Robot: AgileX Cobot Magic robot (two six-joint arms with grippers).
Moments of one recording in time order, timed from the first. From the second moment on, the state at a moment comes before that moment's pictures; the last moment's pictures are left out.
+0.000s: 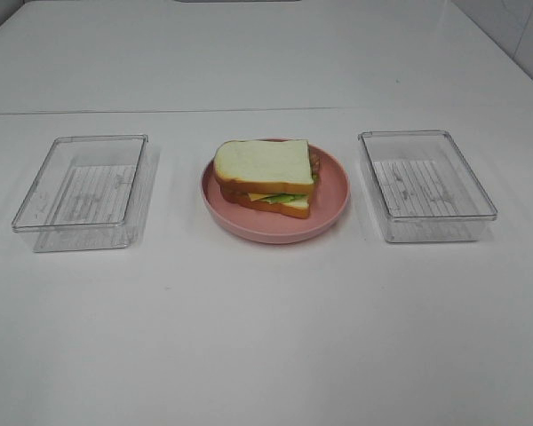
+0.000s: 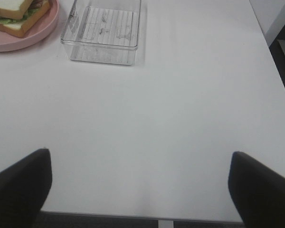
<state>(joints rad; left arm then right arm) -0.26 0.05 -0.54 -0.03 1.11 -0.01 0.03 0.00 -0.46 -0.07 1.11 0.02</state>
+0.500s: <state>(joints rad) -0.24 0.03 -0.52 -0.05 1.08 0.02 0.03 0.00 -0.46 -0.07 1.11 0.02</state>
